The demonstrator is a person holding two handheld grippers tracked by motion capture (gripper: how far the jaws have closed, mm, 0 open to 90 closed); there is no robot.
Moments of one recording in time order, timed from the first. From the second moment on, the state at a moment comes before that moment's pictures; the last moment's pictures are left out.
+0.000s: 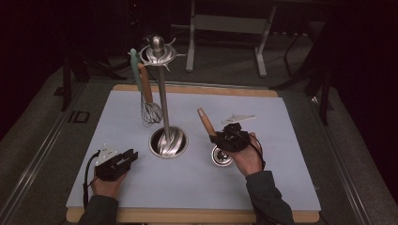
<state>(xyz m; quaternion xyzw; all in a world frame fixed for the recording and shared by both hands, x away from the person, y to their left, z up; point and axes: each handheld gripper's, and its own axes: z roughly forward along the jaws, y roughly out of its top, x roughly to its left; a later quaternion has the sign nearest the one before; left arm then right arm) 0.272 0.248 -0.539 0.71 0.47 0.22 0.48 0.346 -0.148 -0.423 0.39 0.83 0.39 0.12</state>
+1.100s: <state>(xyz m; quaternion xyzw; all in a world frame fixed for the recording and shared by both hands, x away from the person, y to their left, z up) 0.272 0.248 -0.539 0.71 0.47 0.22 0.47 0.333 -0.138 -0.388 0.34 0.81 0.46 0.14</state>
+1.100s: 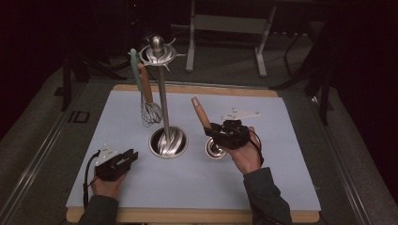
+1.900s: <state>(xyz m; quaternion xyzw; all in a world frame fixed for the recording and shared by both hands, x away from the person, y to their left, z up) 0.272 0.248 -0.539 0.71 0.47 0.22 0.47 0.330 -0.134 -0.369 0.32 0.80 0.48 0.16</state>
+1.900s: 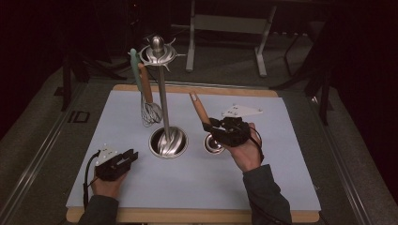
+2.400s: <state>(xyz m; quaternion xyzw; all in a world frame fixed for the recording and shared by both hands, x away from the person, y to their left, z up) 0.273 0.247 -0.539 0.71 0.47 0.22 0.47 0.326 -0.130 -0.343 0.29 0.79 0.52 0.17</state>
